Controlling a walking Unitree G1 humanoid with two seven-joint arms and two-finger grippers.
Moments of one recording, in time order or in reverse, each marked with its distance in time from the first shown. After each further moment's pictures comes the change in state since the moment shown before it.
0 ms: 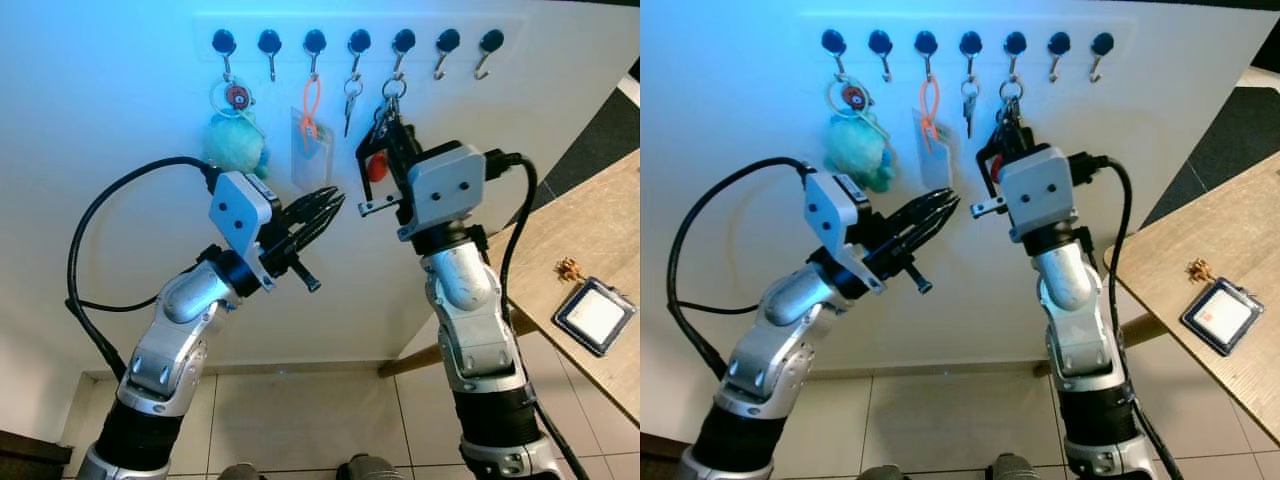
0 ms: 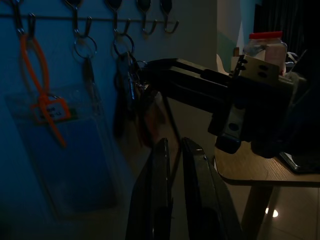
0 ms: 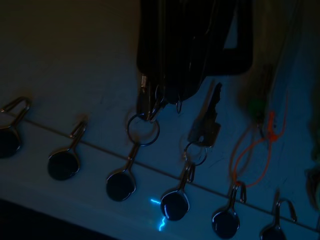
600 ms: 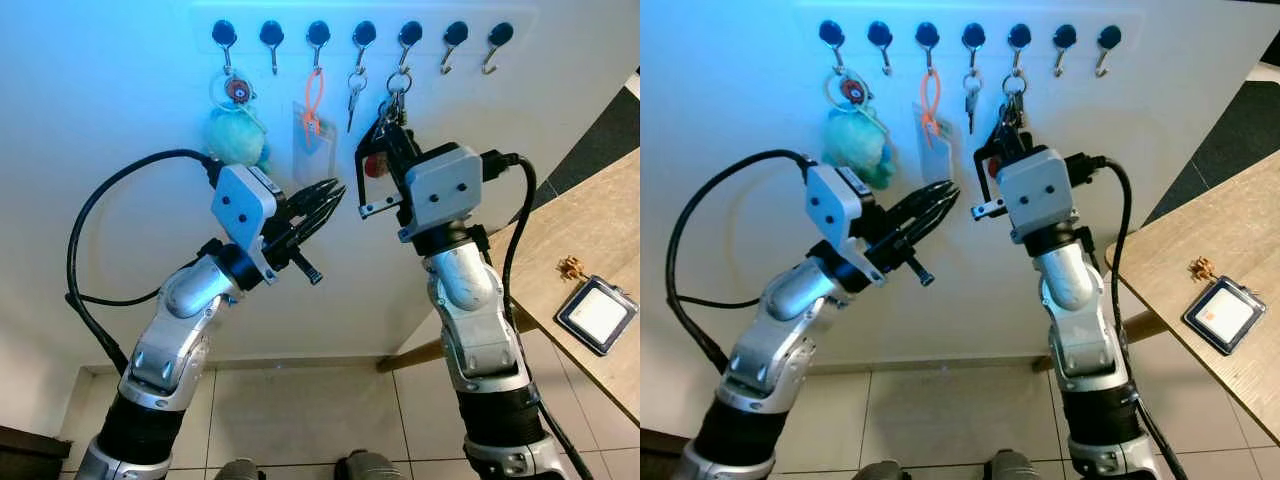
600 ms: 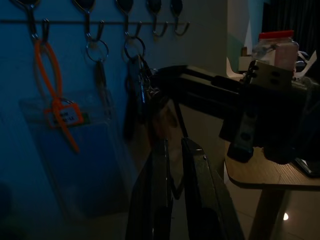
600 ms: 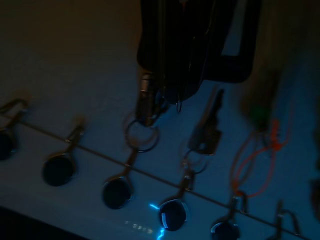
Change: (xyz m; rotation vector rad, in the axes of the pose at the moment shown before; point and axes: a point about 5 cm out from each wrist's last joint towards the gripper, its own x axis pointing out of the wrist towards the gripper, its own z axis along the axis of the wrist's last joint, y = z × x) left arm 0.005 0.004 0.006 0.034 -0.015 0.035; right arm 0.002 -0.007 0.001 -0.036 -0.003 -0.020
